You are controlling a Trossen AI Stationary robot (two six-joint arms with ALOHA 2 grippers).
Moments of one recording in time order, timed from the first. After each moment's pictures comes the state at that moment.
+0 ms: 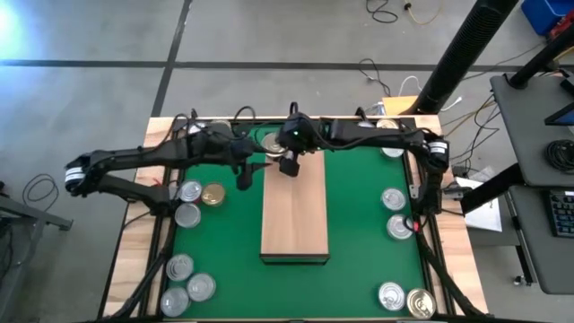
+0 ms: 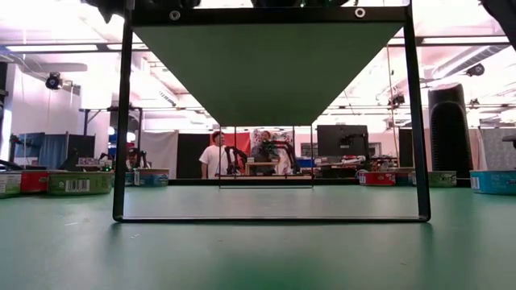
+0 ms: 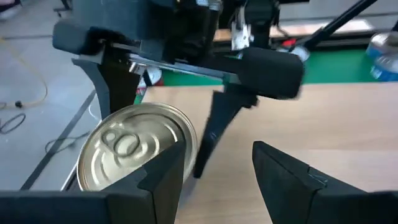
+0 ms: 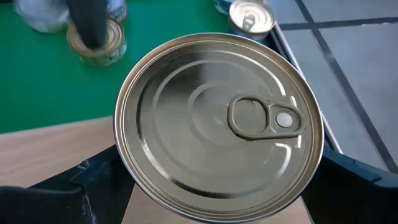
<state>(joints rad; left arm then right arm) 0.27 1.18 0.91 -0.16 0.09 0.19 -0.26 1.89 1.68 -0.54 0.04 -0.10</state>
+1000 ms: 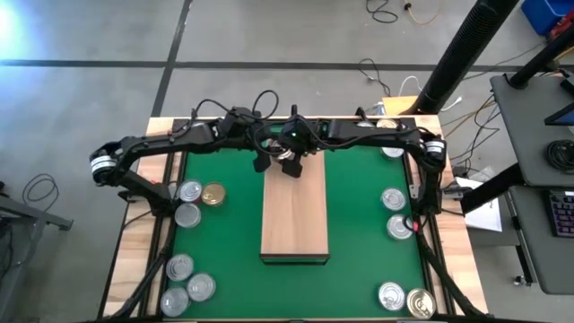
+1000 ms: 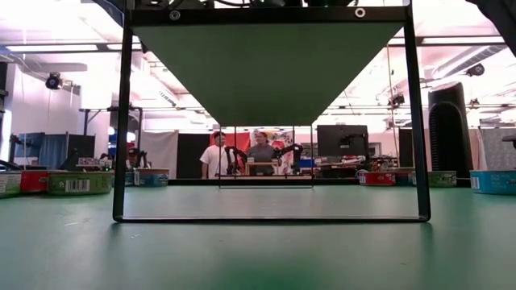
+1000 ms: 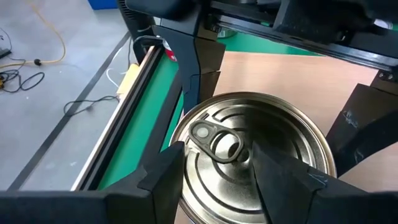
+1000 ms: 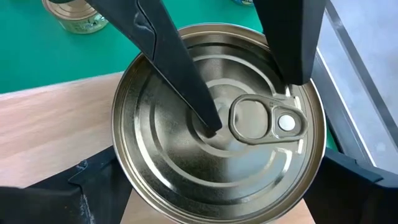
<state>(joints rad) 0.45 1.46 1.02 -0.13 0.13 0.23 -0.27 1.91 1.68 -0.64 0.04 -0.07</state>
